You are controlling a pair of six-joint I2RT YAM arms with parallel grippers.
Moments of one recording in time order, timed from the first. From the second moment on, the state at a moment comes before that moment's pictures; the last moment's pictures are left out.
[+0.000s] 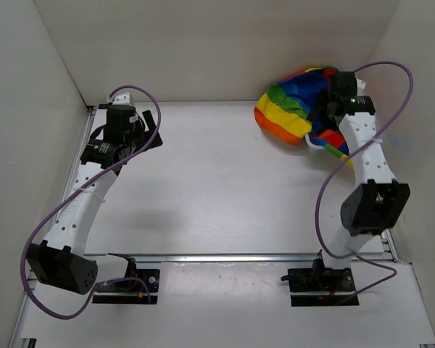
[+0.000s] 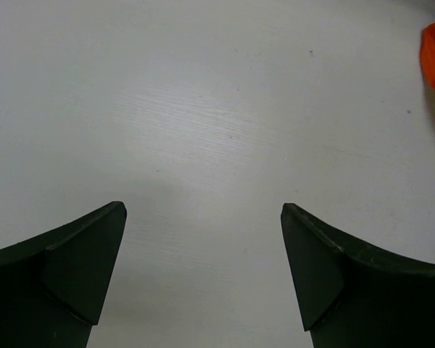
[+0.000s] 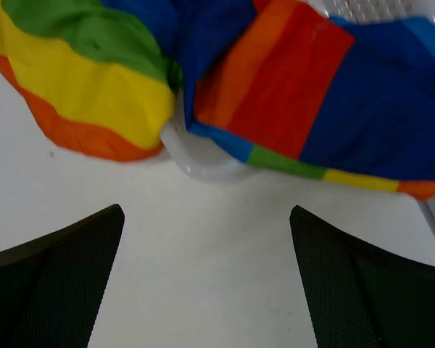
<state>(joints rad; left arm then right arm) -0.25 1.26 1.37 -0.72 -0.20 -0.41 0.06 1.65 1.72 -0.91 0.31 0.42</state>
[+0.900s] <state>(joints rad) -0.27 1.55 1.44 -0.93 -0.42 -0.54 -0.17 2.50 2.47 -0.89 0.01 0.54</state>
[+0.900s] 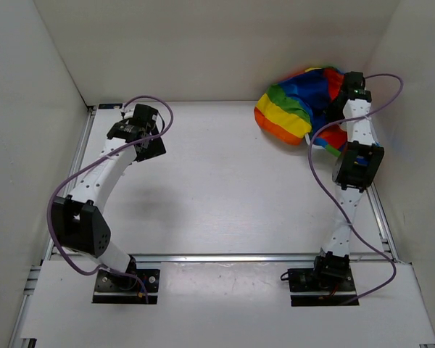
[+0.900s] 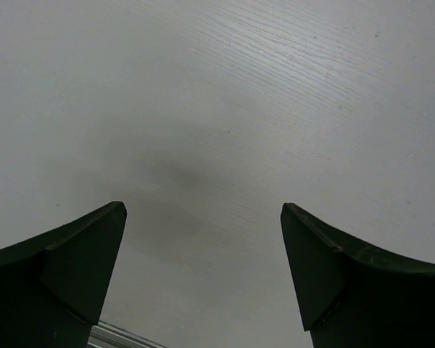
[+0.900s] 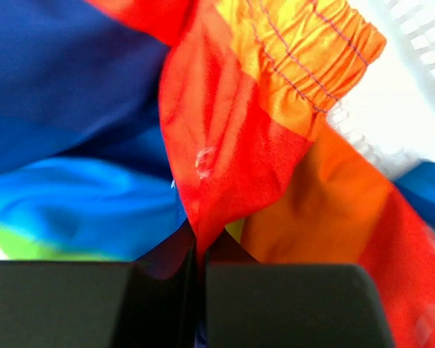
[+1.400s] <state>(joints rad) -0.24 1.49 1.58 -1.04 -0.35 -0.59 0.31 1.58 2.26 -0.74 -0.06 0.40</state>
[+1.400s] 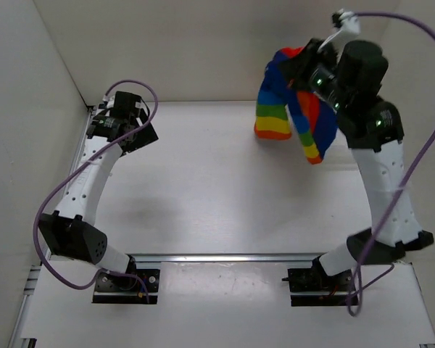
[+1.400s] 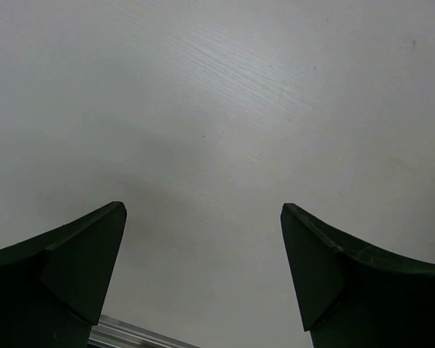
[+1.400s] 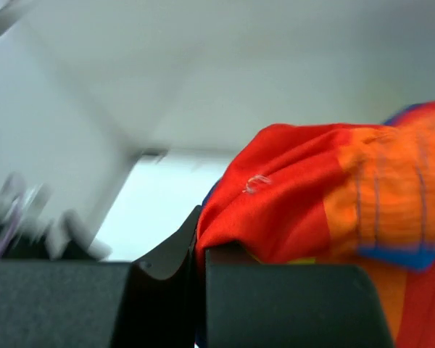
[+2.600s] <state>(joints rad) -0.63 1.03 0.85 -0.88 0.08 -0.79 0.75 1.43 1.16 -0.71 -0.18 0.70</state>
